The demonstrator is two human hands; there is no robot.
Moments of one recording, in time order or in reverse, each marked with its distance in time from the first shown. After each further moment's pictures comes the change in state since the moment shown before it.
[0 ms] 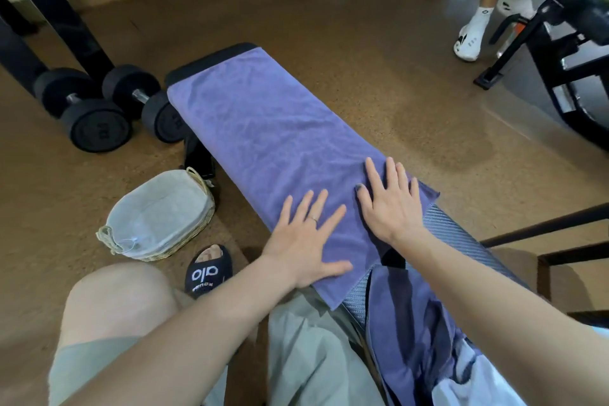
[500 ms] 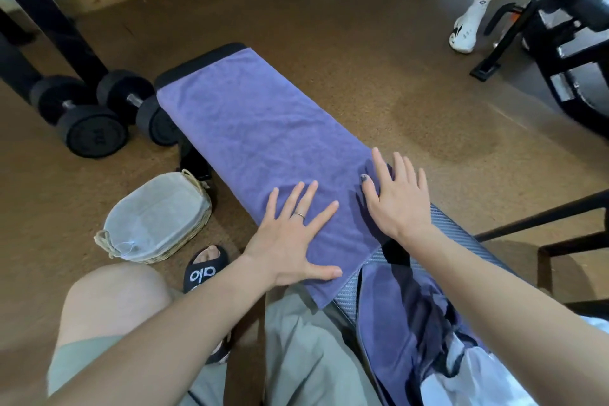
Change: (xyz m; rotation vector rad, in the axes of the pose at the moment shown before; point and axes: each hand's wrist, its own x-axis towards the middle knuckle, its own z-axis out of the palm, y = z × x) left_hand -0.002 -0.008 0.001 0.023 0.046 0.059; right_hand -0.004 0.025 -0.008 0.035 0.086 0.062
